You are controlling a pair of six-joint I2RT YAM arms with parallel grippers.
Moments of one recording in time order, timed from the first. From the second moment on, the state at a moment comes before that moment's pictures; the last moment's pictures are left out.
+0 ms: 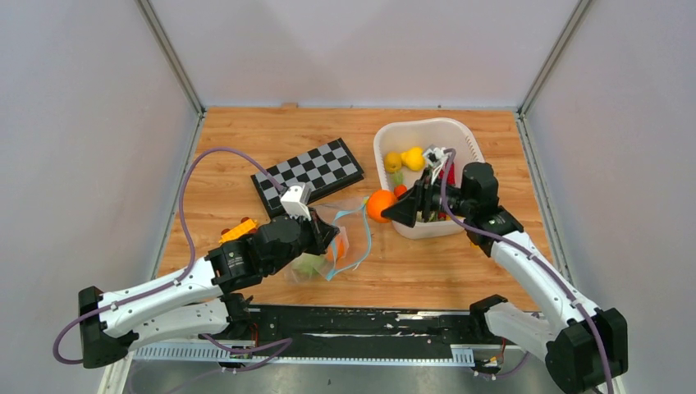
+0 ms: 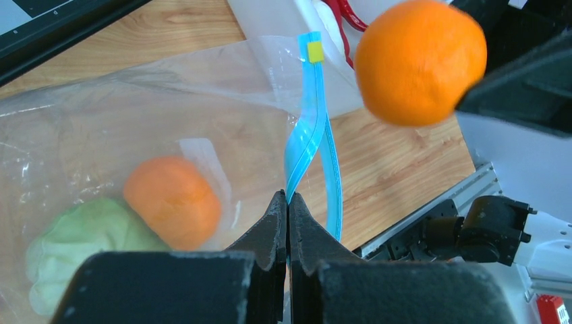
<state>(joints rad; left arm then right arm) -1.10 0.82 0.72 -0.29 -0.40 -0.75 0.34 1.01 0.74 0.02 -0.83 0.42</state>
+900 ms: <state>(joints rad) -1.10 0.80 0.72 -0.29 -0.39 -0.75 0.81 1.10 0.86 -0.22 -0.40 0.14</state>
